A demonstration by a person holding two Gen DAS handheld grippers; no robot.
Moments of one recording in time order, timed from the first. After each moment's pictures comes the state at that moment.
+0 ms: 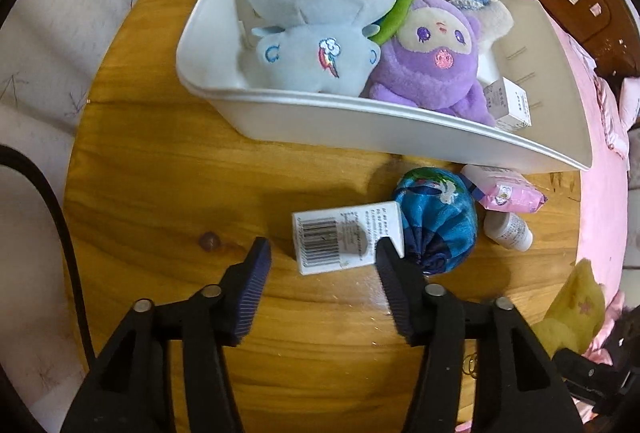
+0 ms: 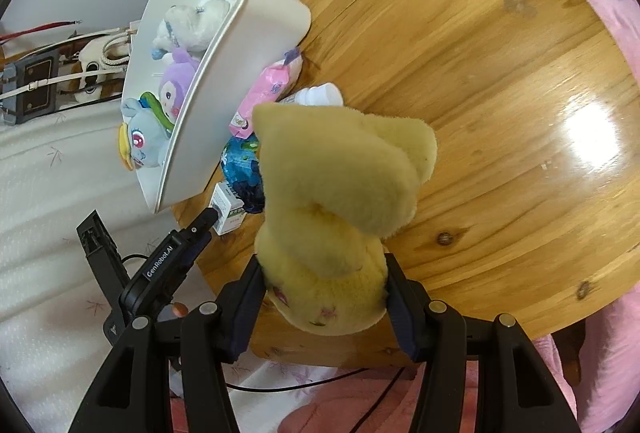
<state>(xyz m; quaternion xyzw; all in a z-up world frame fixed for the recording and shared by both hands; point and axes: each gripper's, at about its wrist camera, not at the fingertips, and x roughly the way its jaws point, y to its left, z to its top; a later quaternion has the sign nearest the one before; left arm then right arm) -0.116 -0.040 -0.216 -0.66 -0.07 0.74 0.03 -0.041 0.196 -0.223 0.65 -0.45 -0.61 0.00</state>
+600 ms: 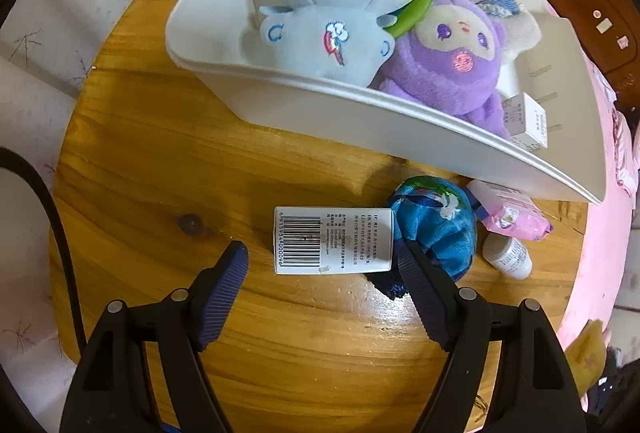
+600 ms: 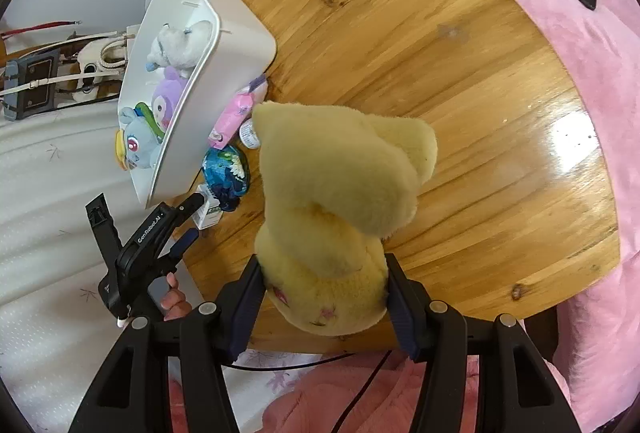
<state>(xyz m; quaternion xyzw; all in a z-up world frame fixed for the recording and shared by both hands) -0.120 -0.047 -0.228 -0.67 -0.10 0.73 -0.02 -0.019 0.238 -0.205 0.66 -0.43 -0.62 -0.01</state>
